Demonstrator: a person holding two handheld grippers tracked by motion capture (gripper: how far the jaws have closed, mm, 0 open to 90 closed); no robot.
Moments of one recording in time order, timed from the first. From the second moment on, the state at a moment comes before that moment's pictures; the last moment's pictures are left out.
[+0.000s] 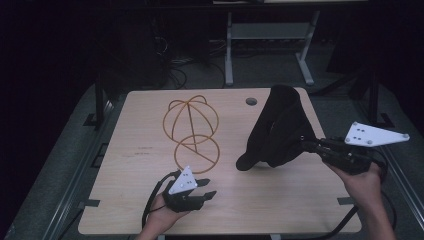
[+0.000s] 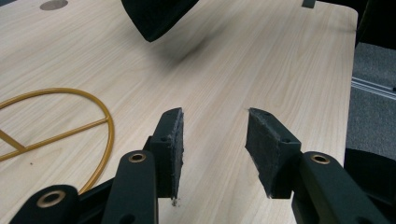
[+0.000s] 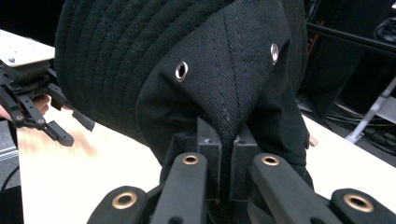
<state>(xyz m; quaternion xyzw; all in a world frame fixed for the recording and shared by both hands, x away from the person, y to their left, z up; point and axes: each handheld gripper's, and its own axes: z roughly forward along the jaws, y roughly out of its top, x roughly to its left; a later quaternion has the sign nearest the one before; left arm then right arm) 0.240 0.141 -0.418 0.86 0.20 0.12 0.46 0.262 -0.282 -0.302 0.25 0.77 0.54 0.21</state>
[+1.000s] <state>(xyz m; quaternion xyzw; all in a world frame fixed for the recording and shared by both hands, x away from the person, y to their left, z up) 0.238 0.180 -0.424 0.85 0.23 0.12 0.46 0.300 -0.214 -0.253 0.20 0.80 0.54 0.18</state>
